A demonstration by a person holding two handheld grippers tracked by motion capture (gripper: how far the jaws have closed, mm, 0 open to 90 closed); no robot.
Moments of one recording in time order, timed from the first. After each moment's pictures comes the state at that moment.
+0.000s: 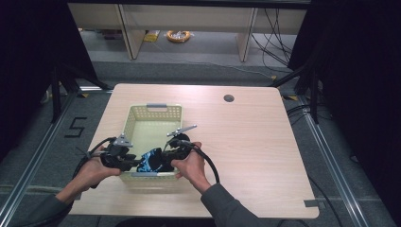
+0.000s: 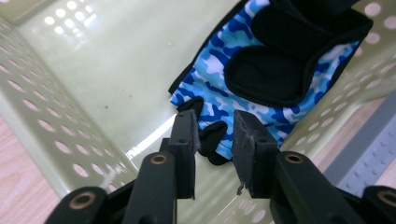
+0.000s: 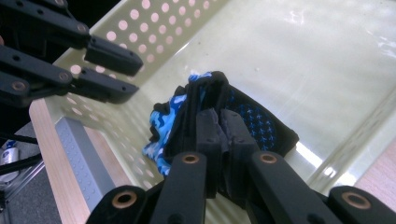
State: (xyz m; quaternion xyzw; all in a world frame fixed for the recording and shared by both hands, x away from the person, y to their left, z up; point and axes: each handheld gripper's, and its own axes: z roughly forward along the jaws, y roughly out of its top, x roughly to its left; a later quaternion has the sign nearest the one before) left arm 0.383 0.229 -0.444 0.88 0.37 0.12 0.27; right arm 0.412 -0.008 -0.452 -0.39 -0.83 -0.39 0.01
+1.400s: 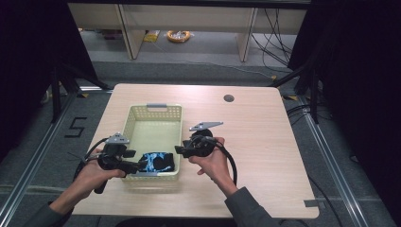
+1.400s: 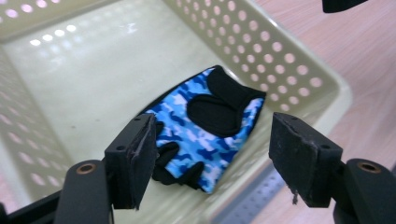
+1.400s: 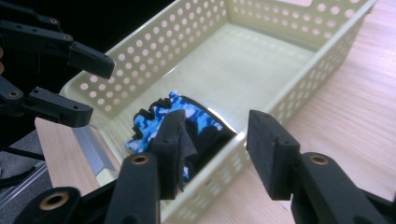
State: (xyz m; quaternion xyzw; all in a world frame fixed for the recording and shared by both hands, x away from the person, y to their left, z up) left arm 0.362 0.219 -0.424 0.82 0.42 0.09 0.37; right arm 0.404 -0.070 -0.418 -0.38 -0.81 -0.44 -0.03
